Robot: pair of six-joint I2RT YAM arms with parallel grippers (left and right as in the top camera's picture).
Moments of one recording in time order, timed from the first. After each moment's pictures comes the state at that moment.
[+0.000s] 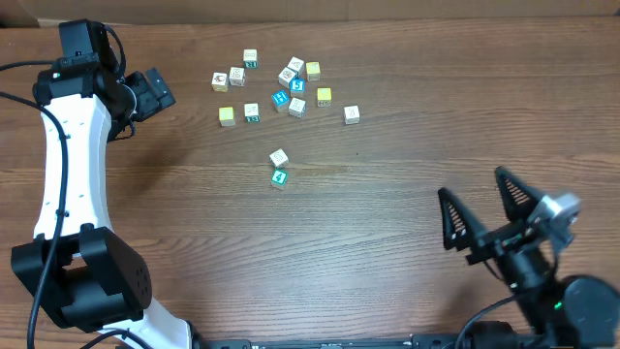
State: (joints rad) left arm 0.20 1.82 1.70 -1.02 0.04 -0.36; right arm -0.01 0.30 0.60 -0.24 -0.41 0.32
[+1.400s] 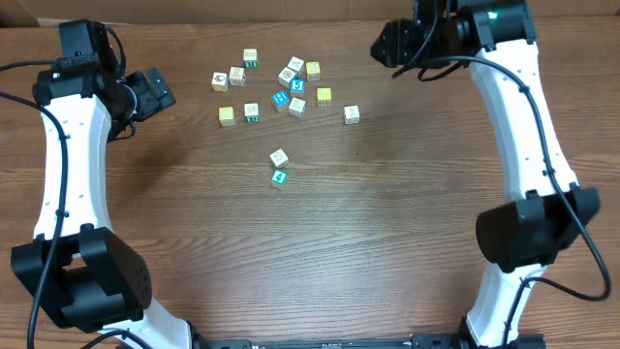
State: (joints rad) left arm 0.20 1.82 1.70 -1.02 0.05 -0.36; right arm 0.18 2.08 2.24 -1.16 -0.33 0.15
